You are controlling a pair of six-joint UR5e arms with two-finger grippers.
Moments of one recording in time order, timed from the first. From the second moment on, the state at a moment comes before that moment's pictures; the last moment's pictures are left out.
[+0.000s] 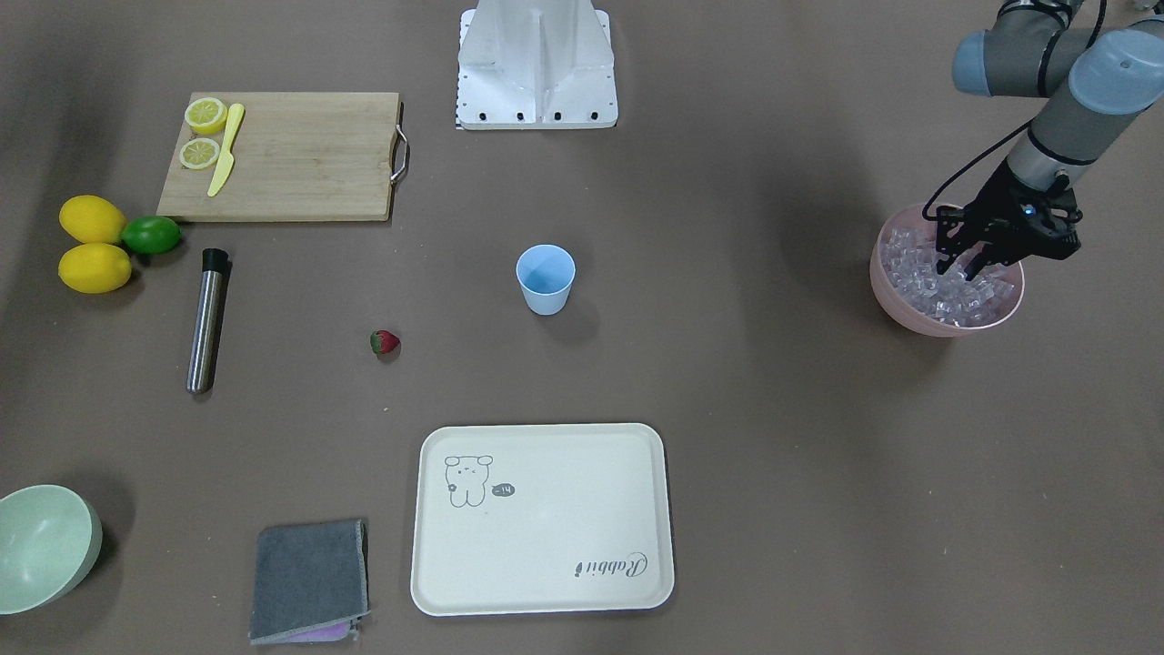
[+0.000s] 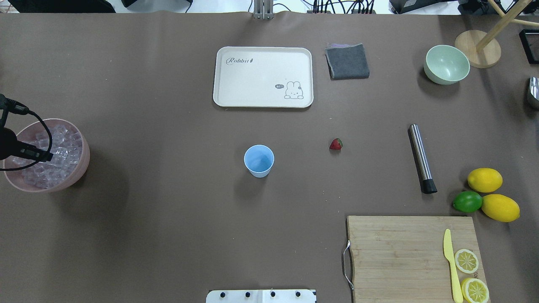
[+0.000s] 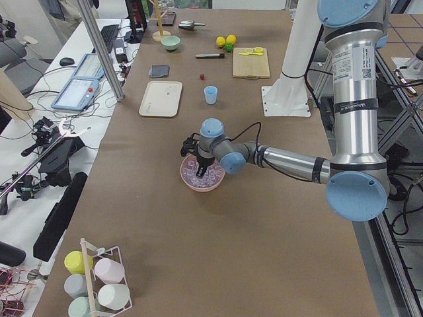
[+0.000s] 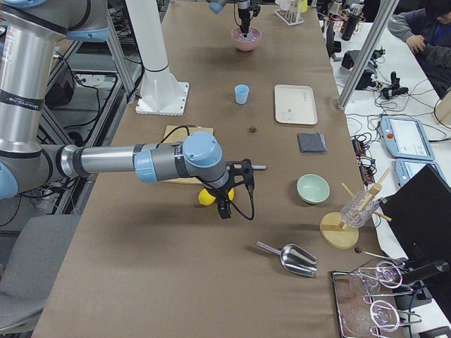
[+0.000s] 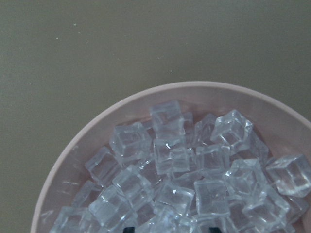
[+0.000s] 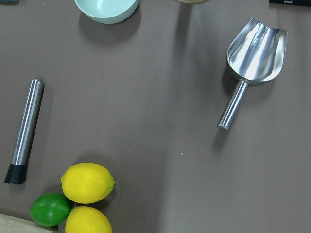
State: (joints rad) left arm -0.92 -1.45 -1.81 -2.16 -2.06 -0.60; right arm 1.64 -1.88 1.99 -1.46 2.45 -0.04
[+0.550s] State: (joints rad) left arm -0.97 -1.44 -1.90 -2.15 -2.12 -0.60; right arm 1.64 -1.88 1.99 -1.46 2.45 -0.04
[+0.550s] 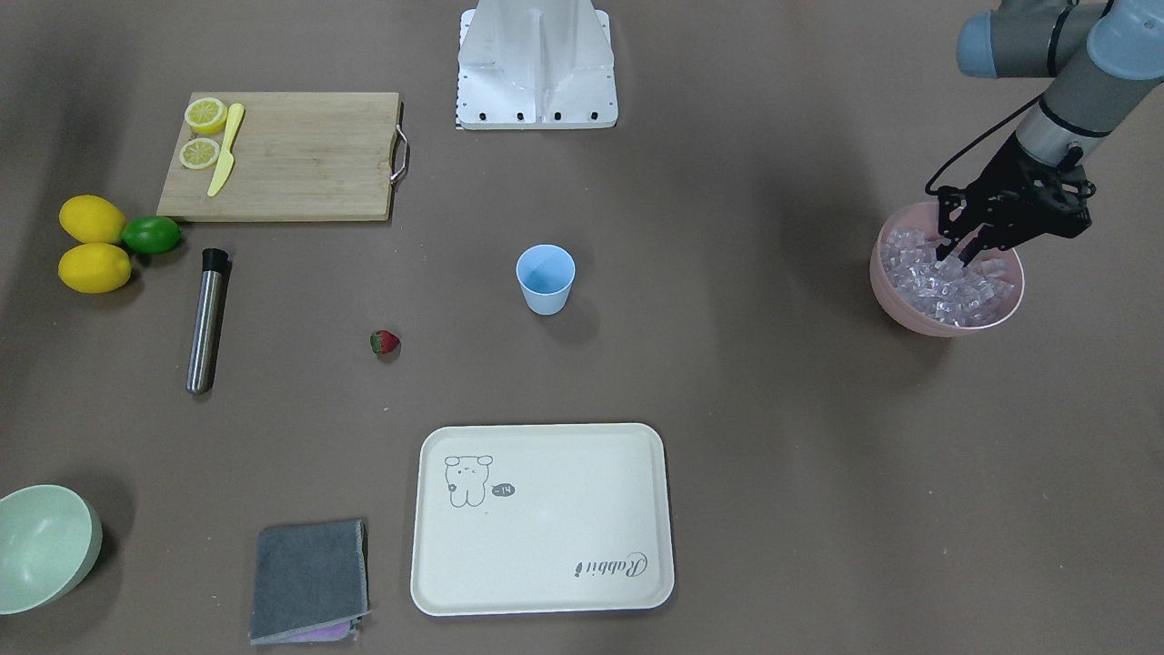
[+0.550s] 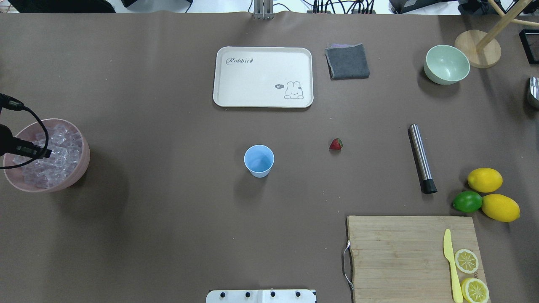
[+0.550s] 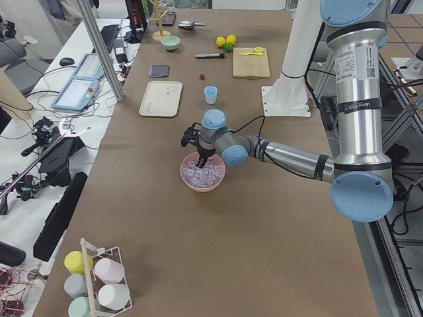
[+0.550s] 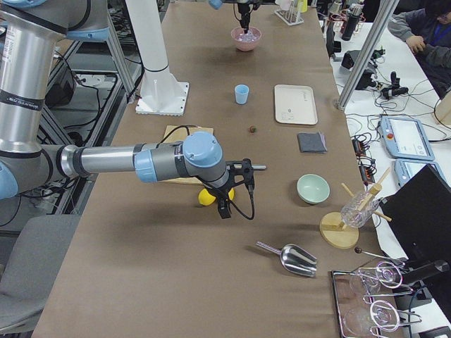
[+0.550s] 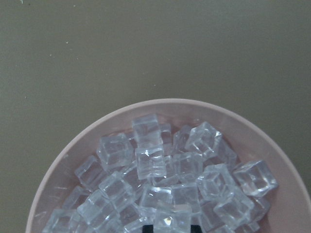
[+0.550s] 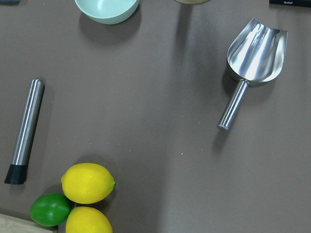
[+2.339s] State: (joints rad) left arm -0.47 -2.07 -1.78 -2.14 -1.68 -1.31; right arm 1.64 -1.88 1.99 -1.46 2.45 -0.04
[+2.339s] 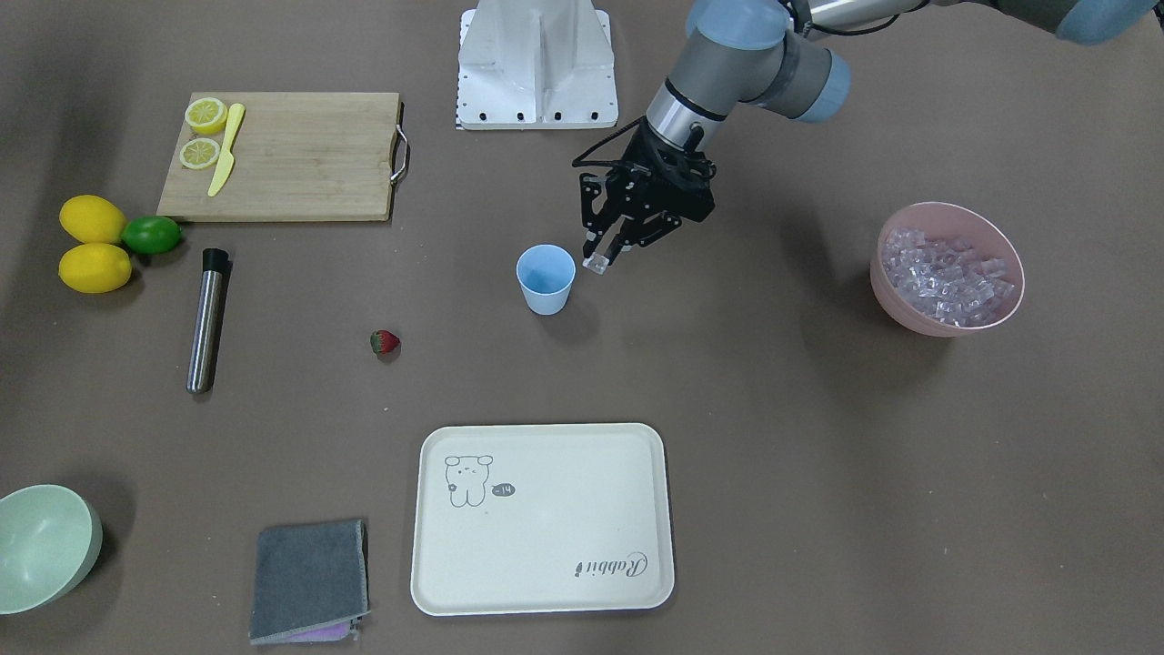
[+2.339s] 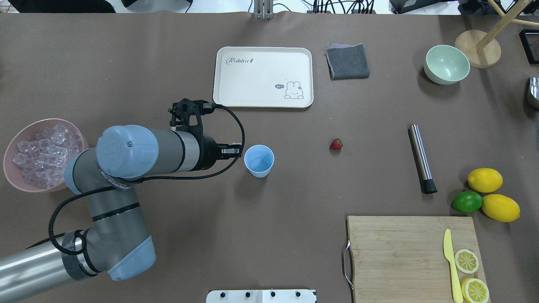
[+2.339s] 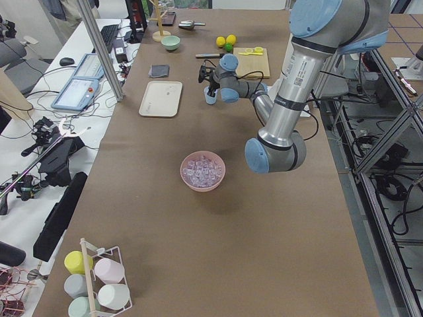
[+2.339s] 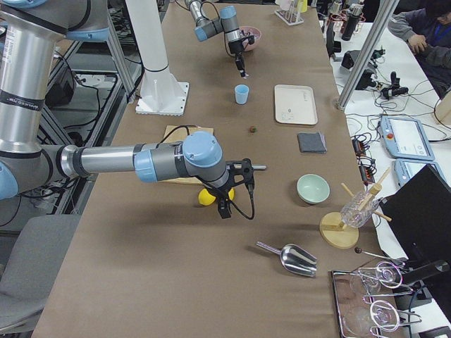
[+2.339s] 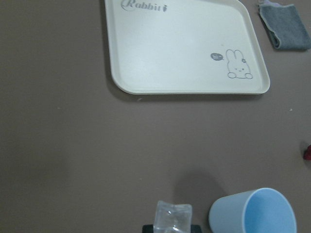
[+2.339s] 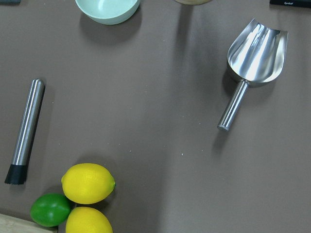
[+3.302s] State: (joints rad) left arm -0.39 -2.13 -1.74 -2.14 -1.60 -1.41; right arm 1.64 -1.88 1.99 -1.46 2.45 -0.04
